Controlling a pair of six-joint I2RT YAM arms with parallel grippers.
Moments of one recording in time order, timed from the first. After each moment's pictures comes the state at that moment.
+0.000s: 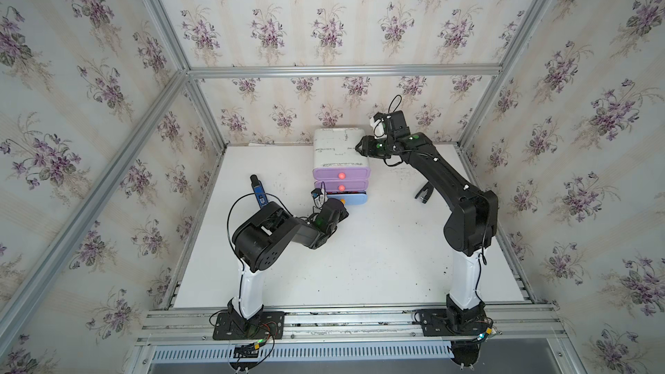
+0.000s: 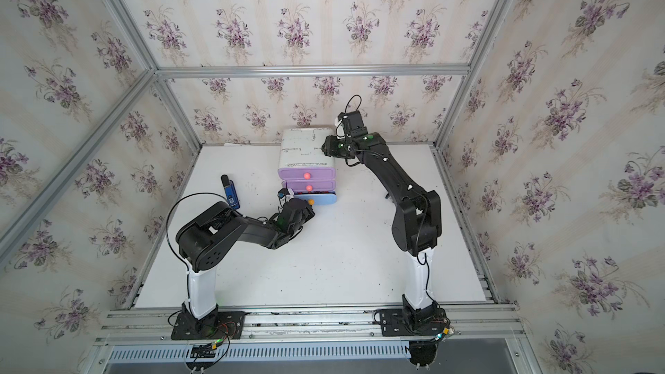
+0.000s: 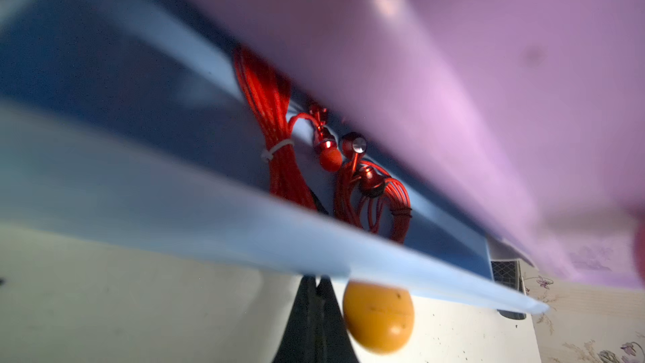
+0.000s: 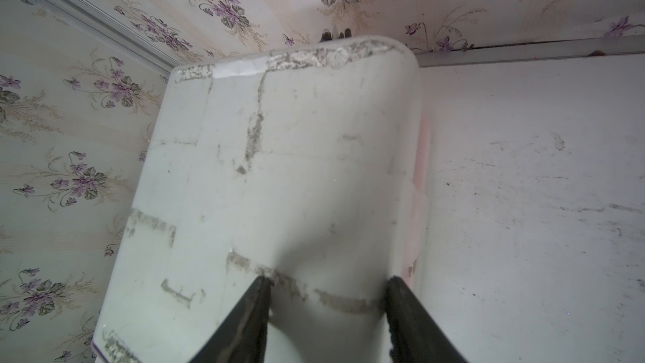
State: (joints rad) left arm -0.69 2.01 0.86 0.61 -0.29 -1.09; right arm 0.43 2.04 1.97 -0.68 -0.24 0.40
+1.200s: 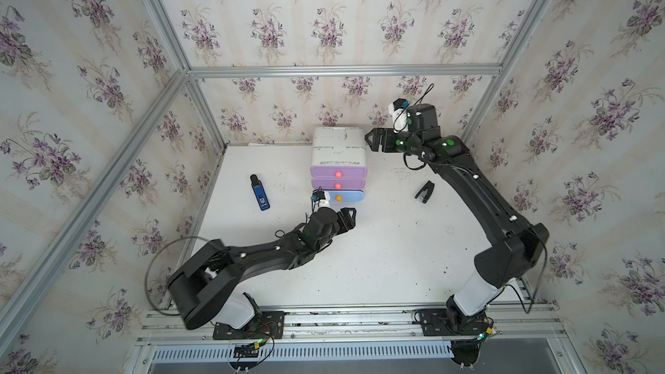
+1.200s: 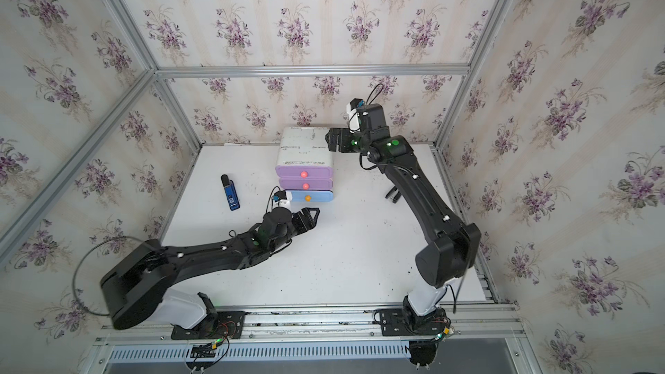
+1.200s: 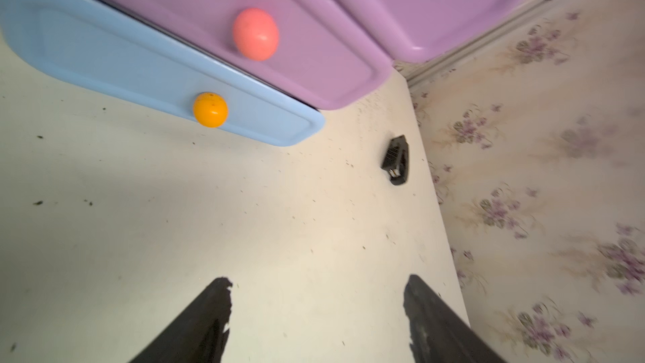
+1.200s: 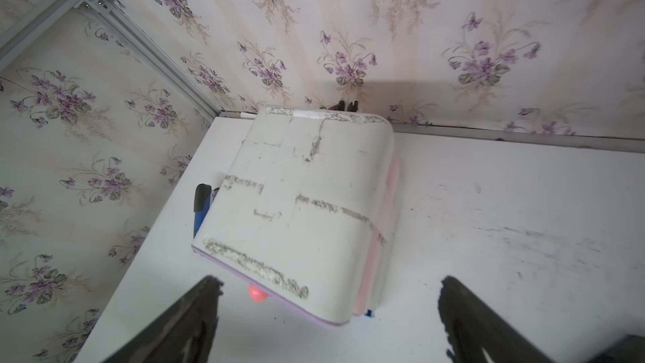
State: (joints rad) left arm -0.84 1.31 0.65 0.25 -0.18 -0.95; right arm 0.43 1.58 1.70 -0.62 -0.09 0.29
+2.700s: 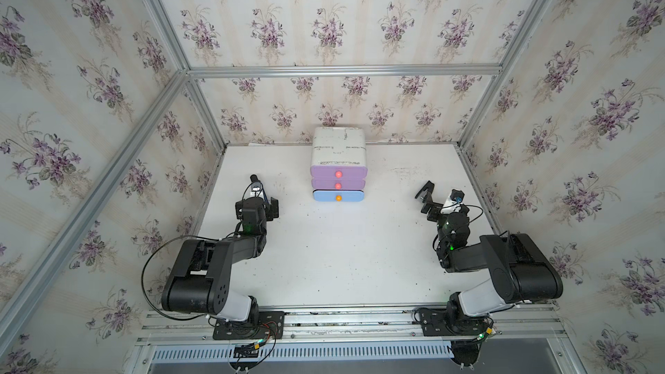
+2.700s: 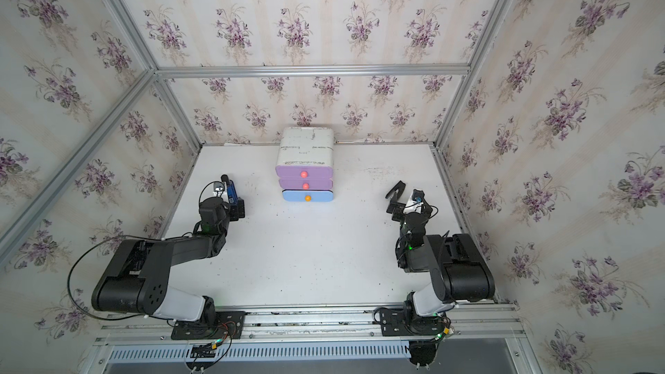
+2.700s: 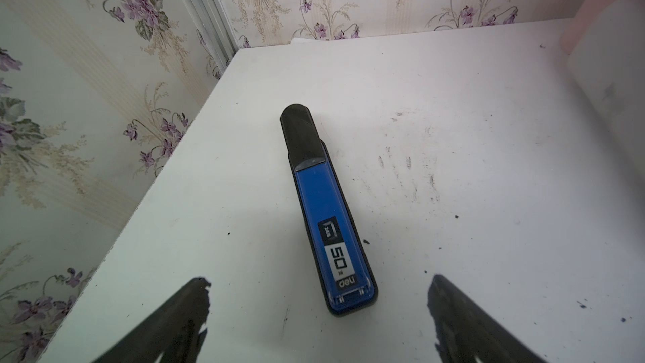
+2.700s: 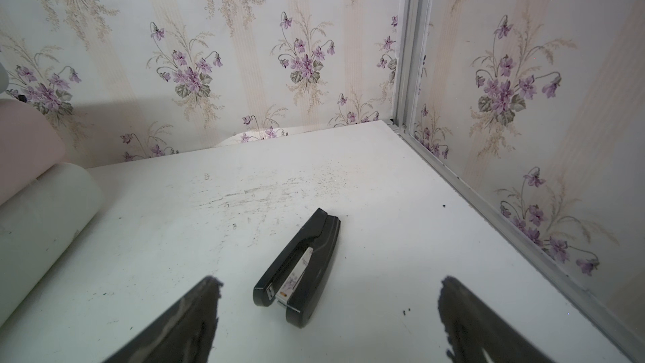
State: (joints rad) left arm -0.05 1.49 0.43 0.63 -0.30 0.04; right arm 0.07 1.54 0.21 1.21 0.23 0.09
